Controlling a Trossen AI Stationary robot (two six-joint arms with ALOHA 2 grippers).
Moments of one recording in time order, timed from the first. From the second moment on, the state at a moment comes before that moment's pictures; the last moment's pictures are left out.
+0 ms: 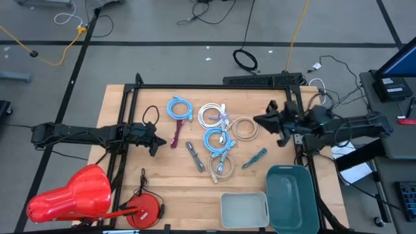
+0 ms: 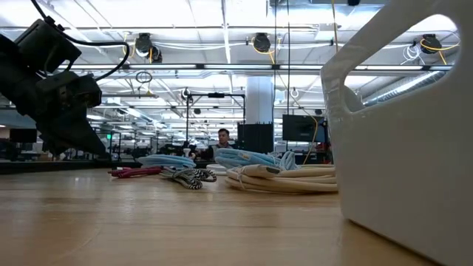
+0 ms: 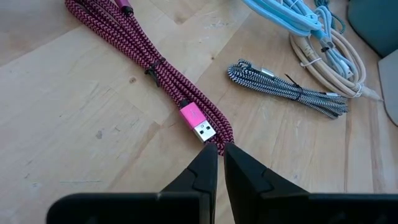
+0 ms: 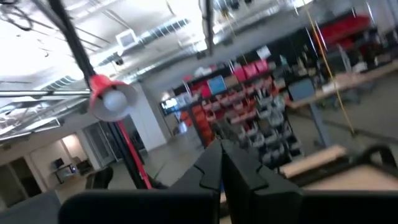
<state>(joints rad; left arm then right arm) 0.13 0.57 0.06 -0.10 0.04 -0.58 0.08 0.78 0.66 0.39 0.10 0.43</state>
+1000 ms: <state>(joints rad) 0.05 0.71 0.61 0.77 0.04 -0.86 0.08 1.01 0.66 0.82 0.11 0.62</state>
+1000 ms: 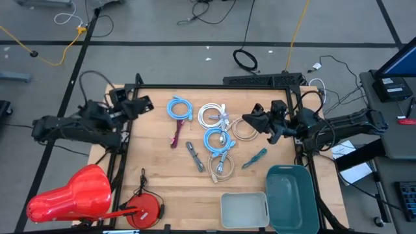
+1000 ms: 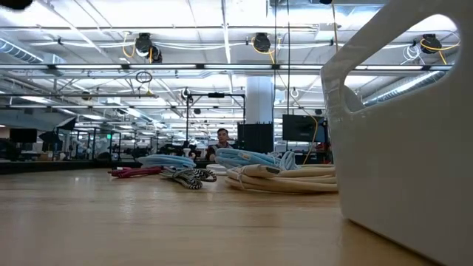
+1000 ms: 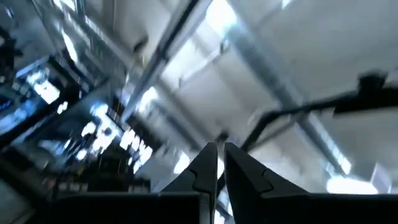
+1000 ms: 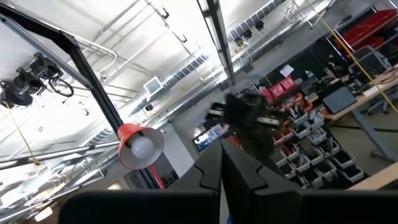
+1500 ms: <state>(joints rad) 0.16 1.02 1.22 -0.72 -0.37 -0.41 0.11 1.01 0.66 0.79 0.10 0.64</state>
